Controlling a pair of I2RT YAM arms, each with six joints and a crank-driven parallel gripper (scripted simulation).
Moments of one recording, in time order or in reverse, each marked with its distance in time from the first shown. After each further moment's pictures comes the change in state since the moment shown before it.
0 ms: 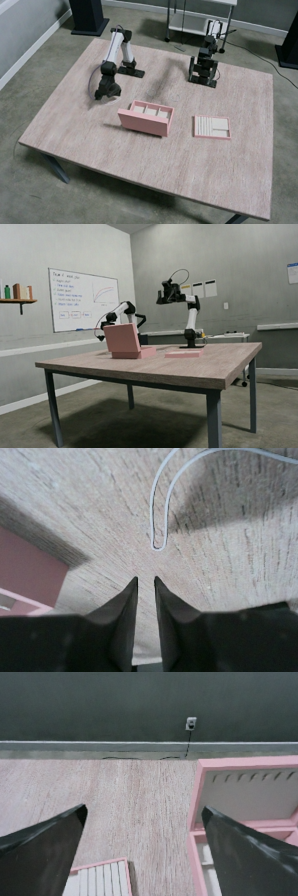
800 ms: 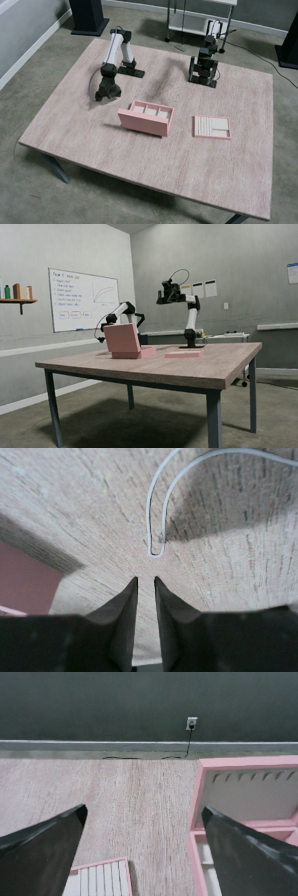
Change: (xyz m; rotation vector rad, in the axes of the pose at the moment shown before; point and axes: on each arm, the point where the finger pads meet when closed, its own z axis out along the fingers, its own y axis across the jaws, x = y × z) left arm 0.000 0.001 -0.001 -0.002 0.001 0.000; right arm 0.002 -0.003 0.012 0.010 0.011 -0.001
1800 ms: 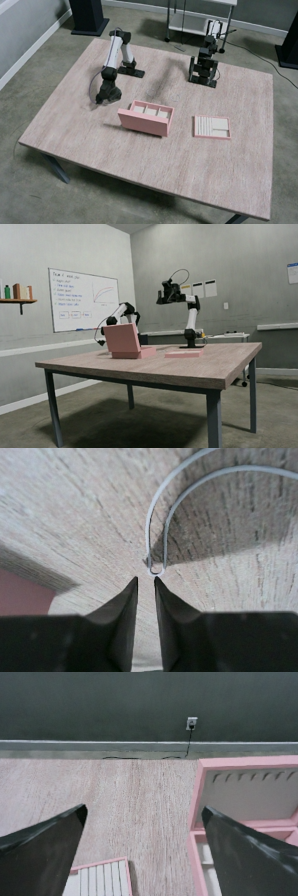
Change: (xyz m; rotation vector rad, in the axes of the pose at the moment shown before) left arm 0.000 0.000 0.000 0.000 0.000 0.000; right arm 0.000 -0.001 0.024 0.002 0.002 0.001
